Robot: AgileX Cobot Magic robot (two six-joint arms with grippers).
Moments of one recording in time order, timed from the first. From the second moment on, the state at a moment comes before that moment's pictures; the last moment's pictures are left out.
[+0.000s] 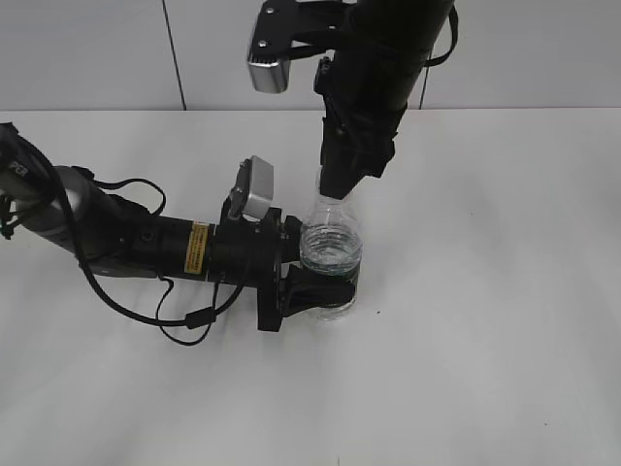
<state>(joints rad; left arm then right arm) -0.37 2.35 -1.14 1.37 -1.17 -0.59 0.62 1.98 -1.76 0.22 1.22 -1.10</state>
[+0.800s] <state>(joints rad) -0.37 2.35 -1.14 1.37 -1.17 -0.59 0.62 1.98 -1.76 0.22 1.22 -1.20</state>
